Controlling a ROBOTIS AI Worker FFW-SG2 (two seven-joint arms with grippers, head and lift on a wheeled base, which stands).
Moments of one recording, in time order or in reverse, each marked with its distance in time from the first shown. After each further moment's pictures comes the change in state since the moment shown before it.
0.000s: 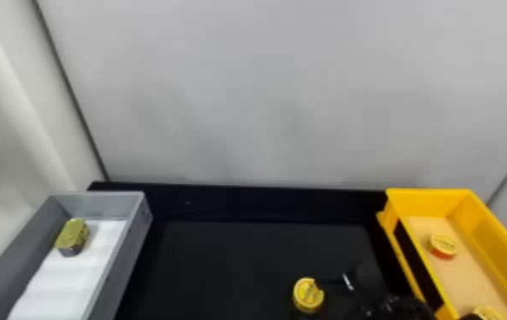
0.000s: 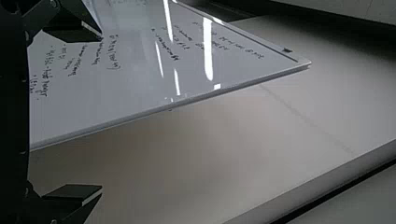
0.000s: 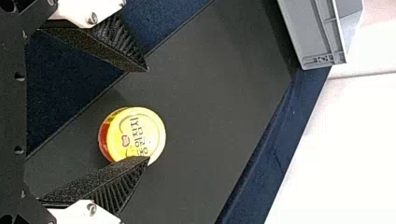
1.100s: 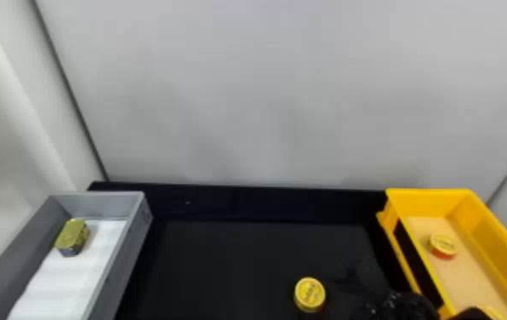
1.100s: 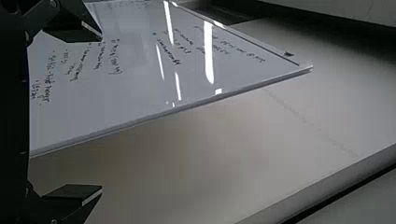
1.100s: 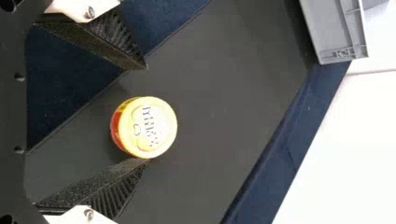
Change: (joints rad) left arm 0.004 0.000 0.013 -0.002 0.002 0.000 0.000; right arm -0.023 -0.025 0.013 0.011 0.035 0.031 0.013
